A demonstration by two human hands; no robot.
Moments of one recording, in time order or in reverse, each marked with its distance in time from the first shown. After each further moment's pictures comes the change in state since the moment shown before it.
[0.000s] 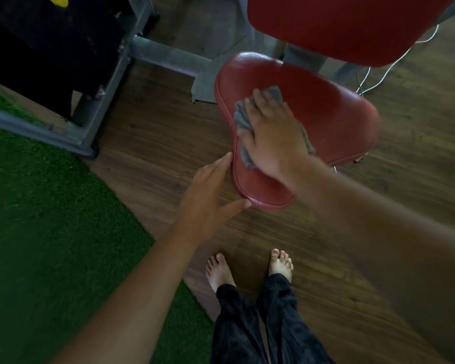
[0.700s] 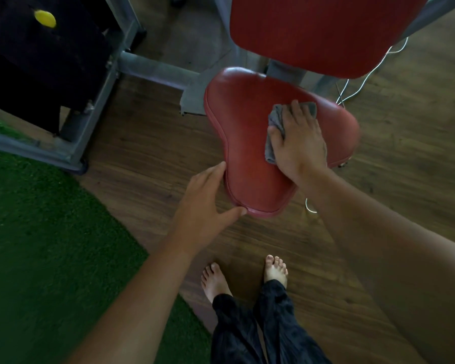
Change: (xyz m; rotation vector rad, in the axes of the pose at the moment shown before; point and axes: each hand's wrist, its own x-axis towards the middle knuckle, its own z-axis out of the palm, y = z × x) left_hand 0.000 0.013 -0.001 0.042 0.000 -0.034; right_hand -0.012 0.065 0.011 0.180 0.150 0.310
